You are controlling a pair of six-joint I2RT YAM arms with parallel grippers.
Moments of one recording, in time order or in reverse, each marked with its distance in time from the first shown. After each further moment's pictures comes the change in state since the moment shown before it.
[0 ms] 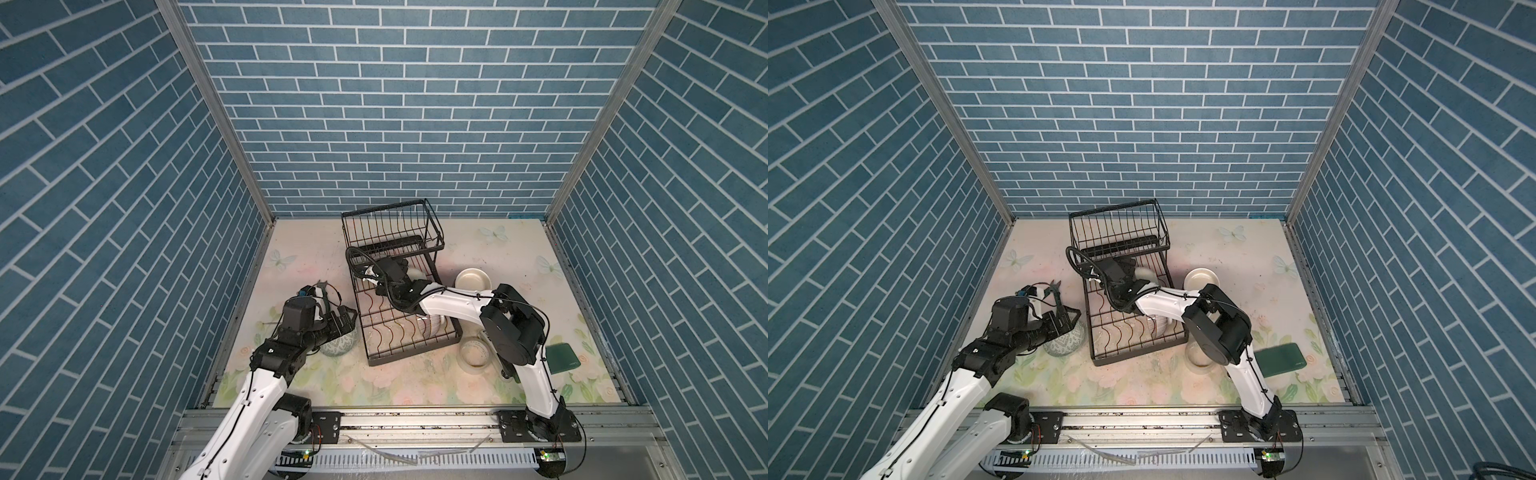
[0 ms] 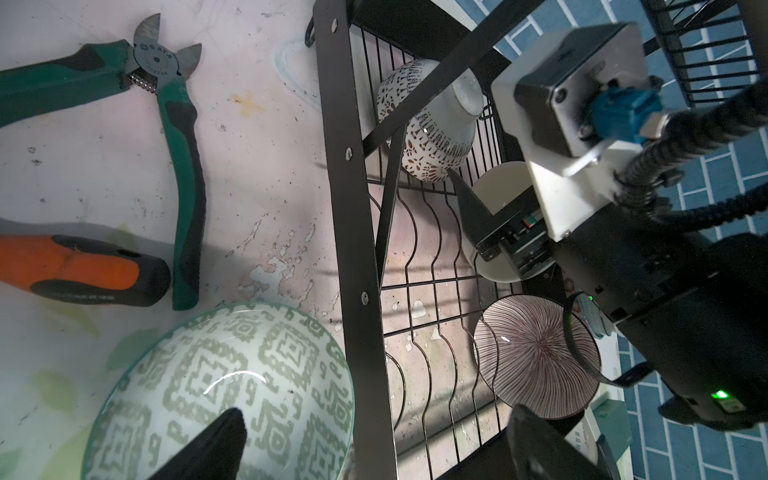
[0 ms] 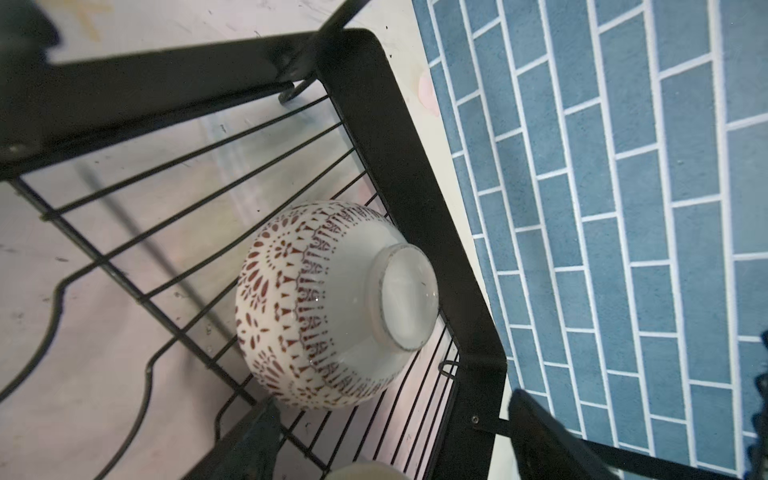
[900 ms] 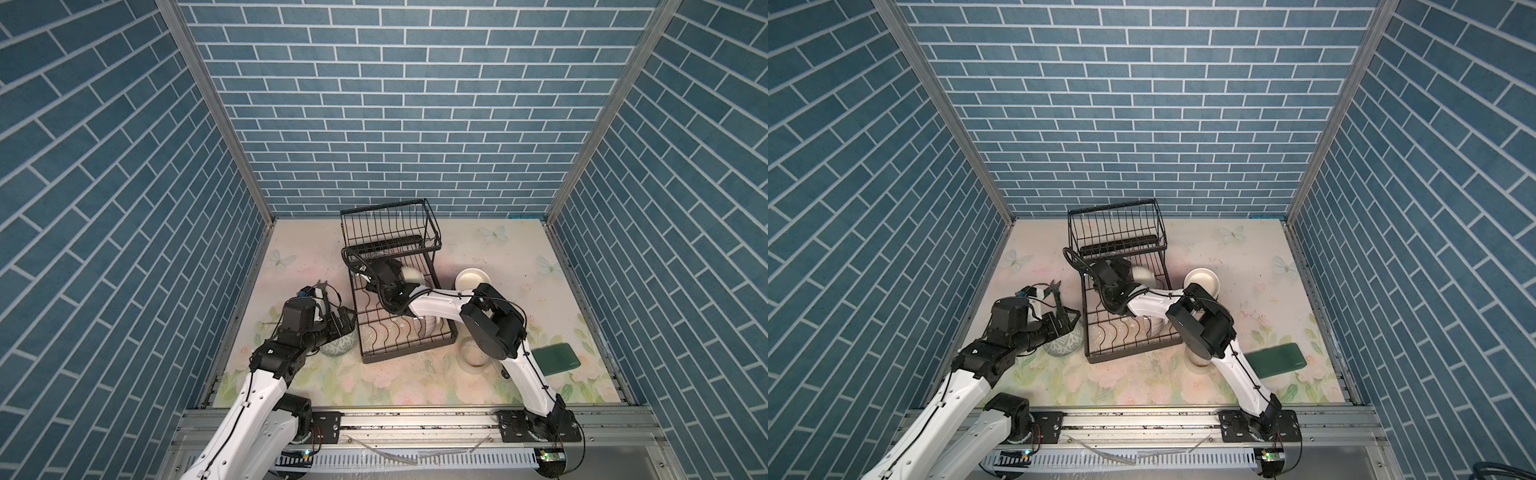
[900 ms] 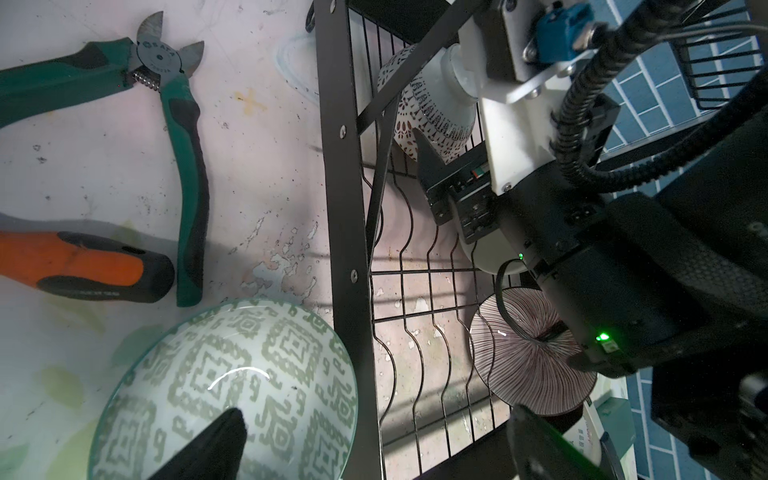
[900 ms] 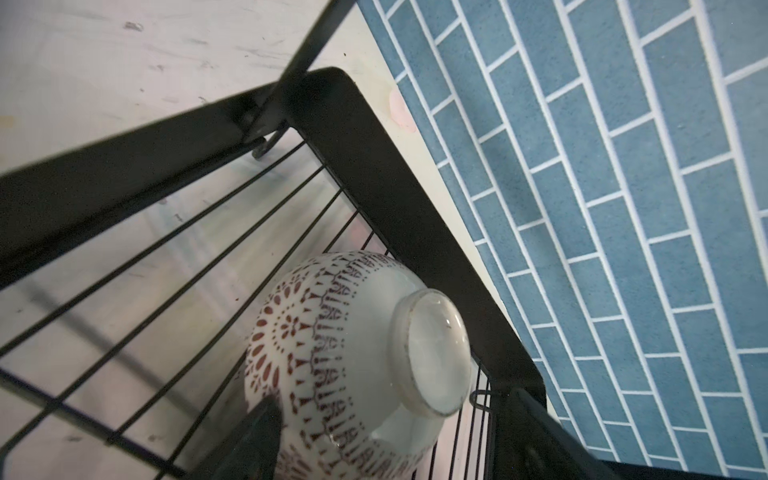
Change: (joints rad) left arm 0.001 -0.013 -0.002 -0.011 -0.002 0.008; right arm 0.002 0.154 0.094 0.163 0.076 0.134
